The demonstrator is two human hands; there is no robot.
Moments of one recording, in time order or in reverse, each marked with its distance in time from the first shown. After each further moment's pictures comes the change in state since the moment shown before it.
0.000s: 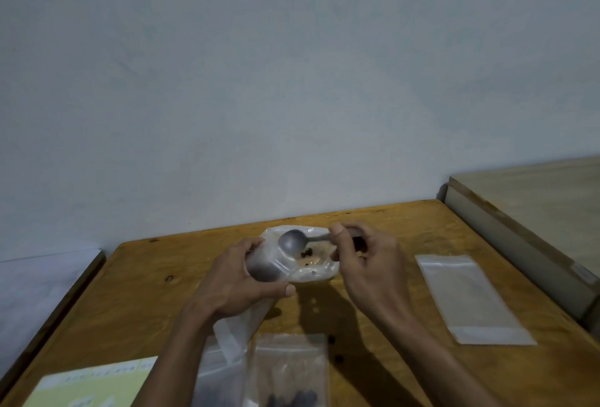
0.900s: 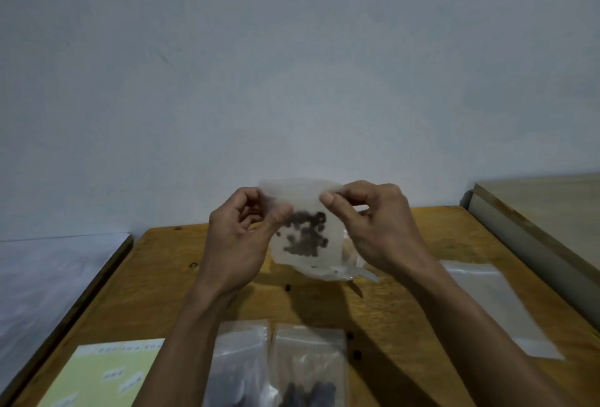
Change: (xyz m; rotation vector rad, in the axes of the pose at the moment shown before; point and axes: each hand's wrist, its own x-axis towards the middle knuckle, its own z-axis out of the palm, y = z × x) left_hand -0.027 0.054 -0.032 -0.621 0.360 0.208; right_hand 0.036 -0.049 0.002 -0.082 -0.208 -0.192
